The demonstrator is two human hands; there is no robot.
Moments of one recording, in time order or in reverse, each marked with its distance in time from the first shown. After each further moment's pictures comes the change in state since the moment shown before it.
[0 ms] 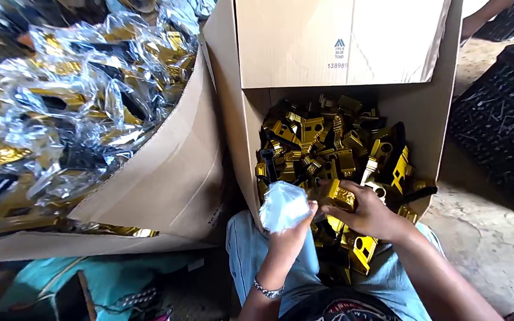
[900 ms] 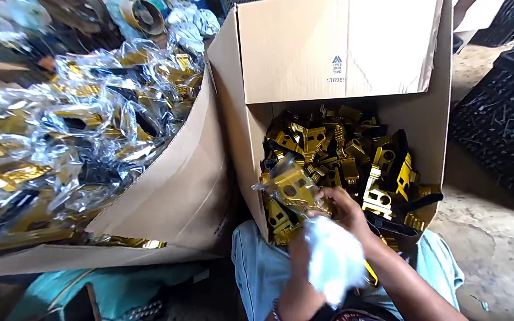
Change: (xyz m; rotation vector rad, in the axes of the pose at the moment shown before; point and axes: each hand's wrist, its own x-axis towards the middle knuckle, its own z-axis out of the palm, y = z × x) left_hand -0.032 0.004 -0.005 0.560 -0.194 0.180; right_hand 0.013 -0.003 0.057 0.251 0.346 -0.069
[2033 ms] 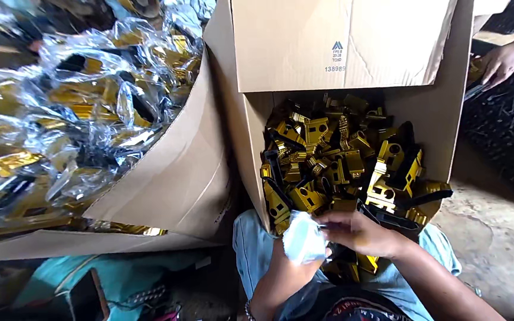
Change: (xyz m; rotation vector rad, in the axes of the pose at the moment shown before) left_hand -0.014 -0.040 -0.021 -0.204 -0.115 0.162; right_hand -0.017 -0.018 -0.036 0.257 -0.594 0.441
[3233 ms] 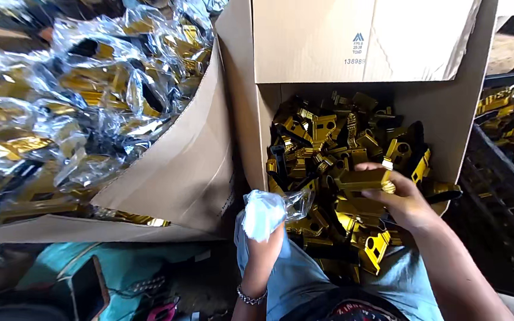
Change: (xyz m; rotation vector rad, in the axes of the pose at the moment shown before) left_hand 0.022 -0.015 -0.017 -0.084 0.561 -0.232; right_hand 0.004 0.007 -0.054 -0.035 0.486 -0.214
